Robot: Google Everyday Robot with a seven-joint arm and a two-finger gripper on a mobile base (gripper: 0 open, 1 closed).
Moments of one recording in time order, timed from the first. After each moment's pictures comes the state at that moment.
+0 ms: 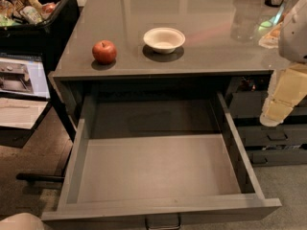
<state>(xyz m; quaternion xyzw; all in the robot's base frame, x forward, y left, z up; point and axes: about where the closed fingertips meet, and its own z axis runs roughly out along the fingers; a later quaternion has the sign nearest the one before) 0.438 -0.216 0.977 -0.60 0.78 -0.04 0.16</state>
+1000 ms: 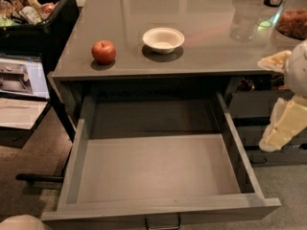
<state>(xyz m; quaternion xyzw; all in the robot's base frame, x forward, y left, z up) 0.420 -0.218 0.939 -0.61 0.76 0.01 0.22</state>
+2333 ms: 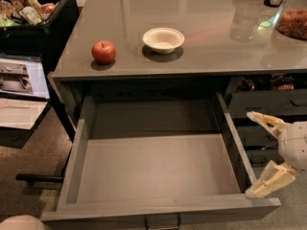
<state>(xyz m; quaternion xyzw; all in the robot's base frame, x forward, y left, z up) 0.385 -0.224 0.816 -0.60 0.70 0.13 0.38</state>
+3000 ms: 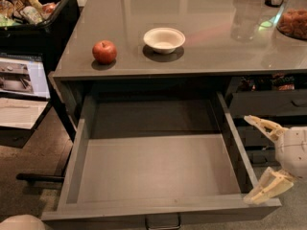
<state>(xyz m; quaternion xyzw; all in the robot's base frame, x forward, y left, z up) 0.378 -0.214 0.813 -0.61 0.69 0.12 0.37</state>
